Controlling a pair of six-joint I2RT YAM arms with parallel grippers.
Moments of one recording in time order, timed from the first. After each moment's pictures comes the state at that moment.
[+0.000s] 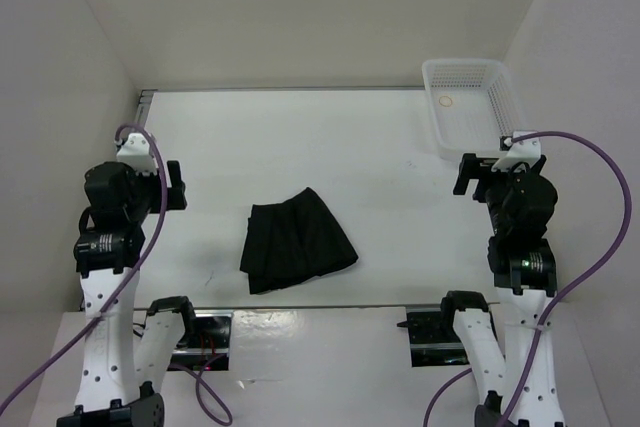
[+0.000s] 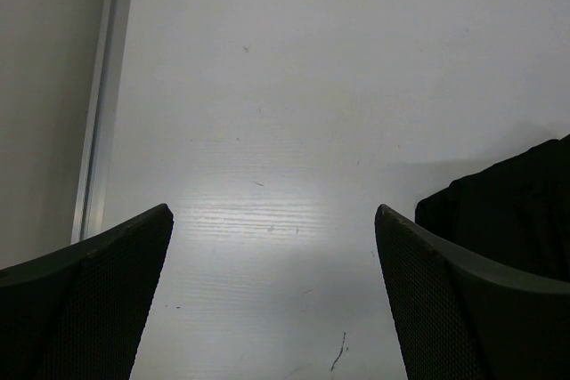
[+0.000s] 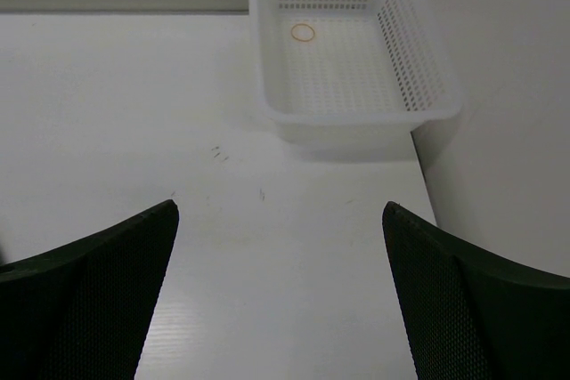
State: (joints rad) left arm 0.18 0.72 0.94 -0.68 0.09 0.07; right arm -0.10 0.59 0.89 -0.47 0.03 -0.07
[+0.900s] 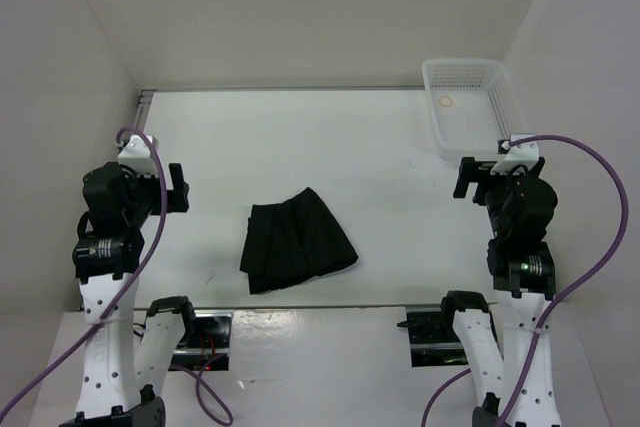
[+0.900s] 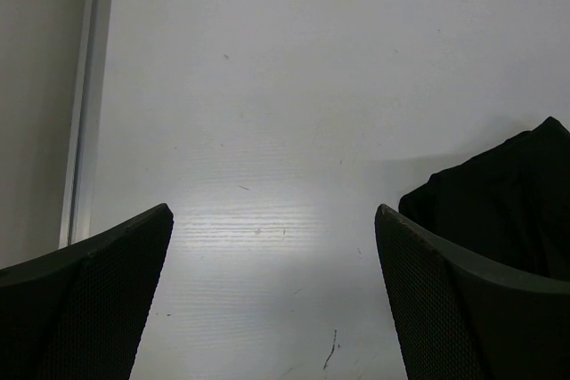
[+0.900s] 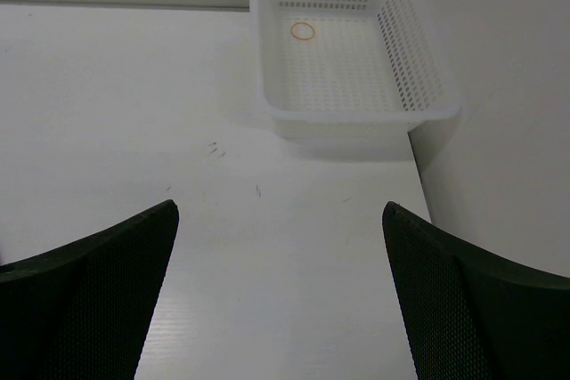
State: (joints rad) left arm 0.18 0.68 0.94 -0.69 0.15 0.08; right arm -0.11 0.57 0.87 -0.47 0.01 -0.10
